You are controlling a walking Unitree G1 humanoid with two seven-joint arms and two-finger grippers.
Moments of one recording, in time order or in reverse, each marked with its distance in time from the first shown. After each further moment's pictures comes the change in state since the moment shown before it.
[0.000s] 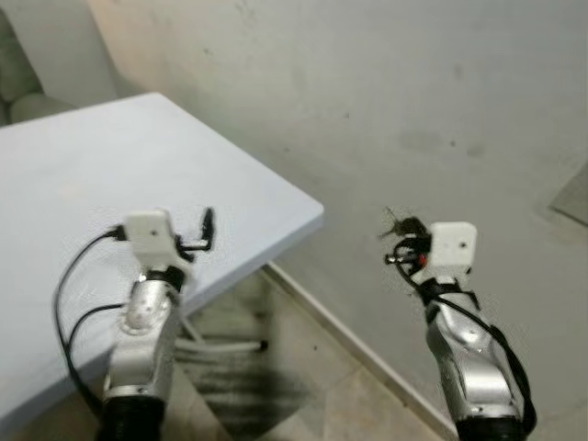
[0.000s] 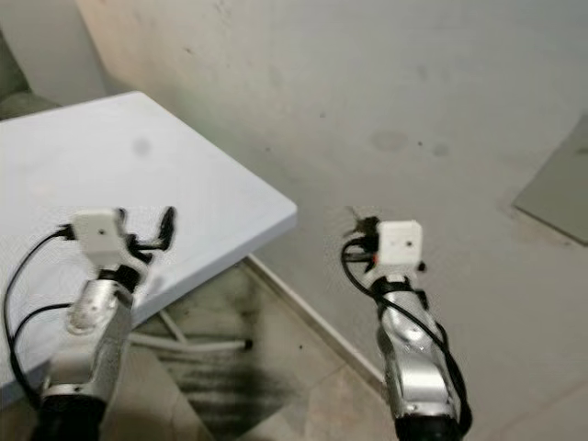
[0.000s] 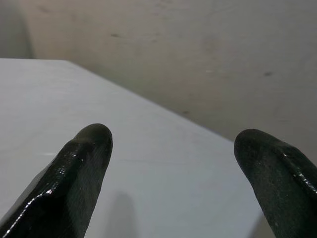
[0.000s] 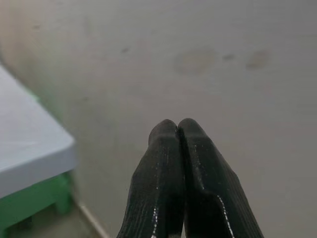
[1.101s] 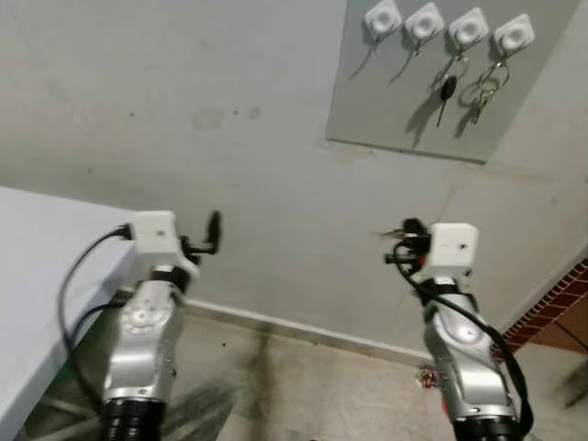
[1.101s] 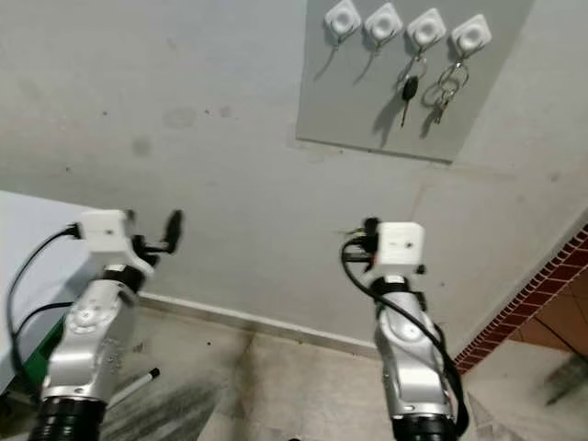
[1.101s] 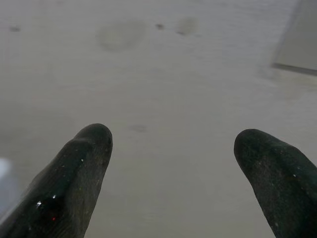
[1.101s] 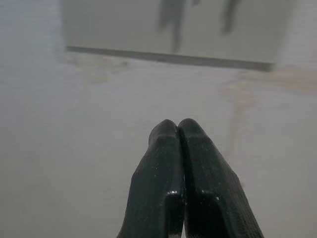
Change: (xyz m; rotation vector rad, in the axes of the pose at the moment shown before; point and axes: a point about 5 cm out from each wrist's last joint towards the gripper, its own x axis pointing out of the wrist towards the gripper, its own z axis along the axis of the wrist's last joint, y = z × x) left arm 0.001 -0.010 0.000 0.006 0.034 -0.041; right arm -0.001 0.001 -0.002 0.021 0.005 -0.043
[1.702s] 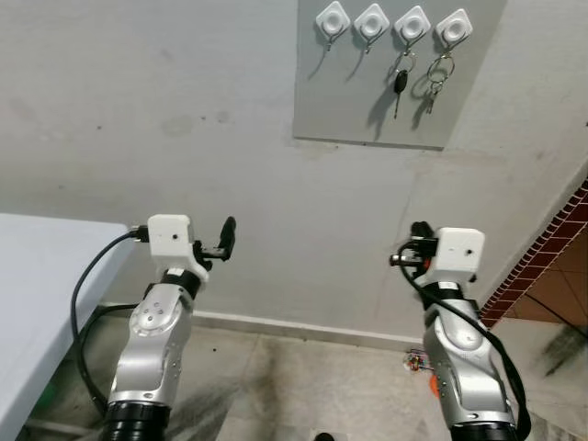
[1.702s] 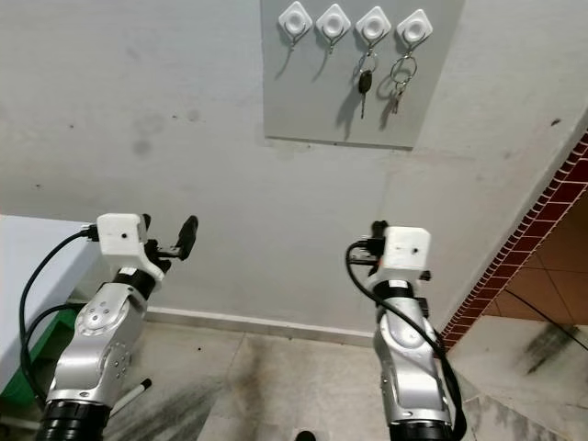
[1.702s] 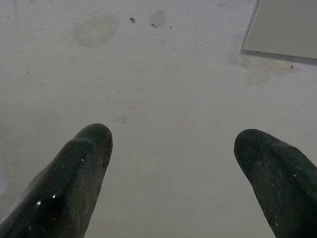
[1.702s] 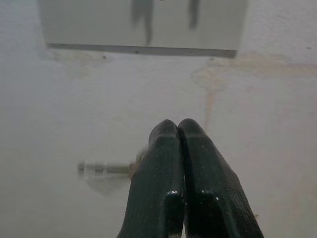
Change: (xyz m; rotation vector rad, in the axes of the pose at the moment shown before) left arm -0.005 -0.003 -0.009 0.008 0.044 -0.035; right arm -0.006 -0.002 -0.006 -0.005 0.022 -0.054
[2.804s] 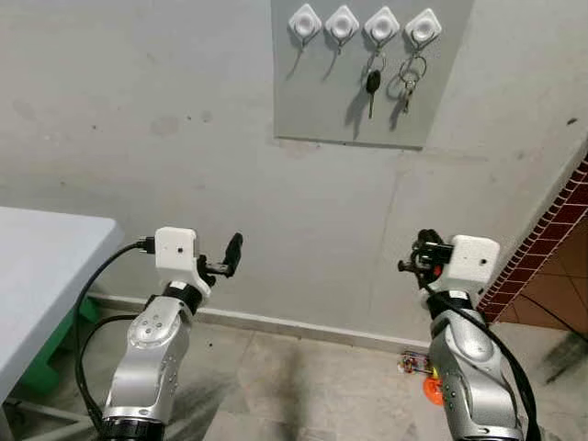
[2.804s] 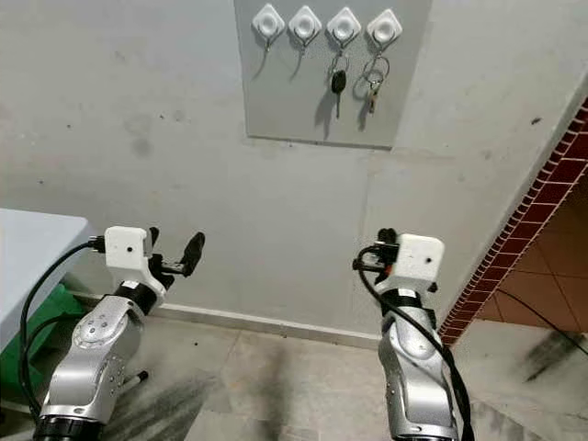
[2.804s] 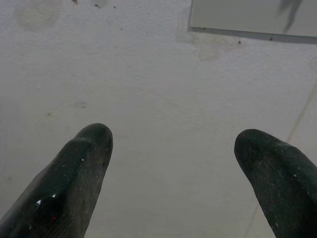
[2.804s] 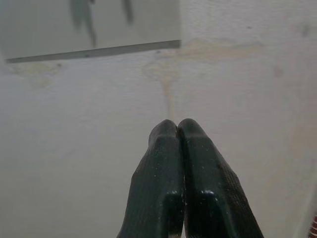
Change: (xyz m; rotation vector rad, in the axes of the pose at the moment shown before) left arm -0.010 -0.004 -0.007 0.003 0.045 -0.079; right arm -0.012 -0.014 0.000 0.105 0.003 -0.035
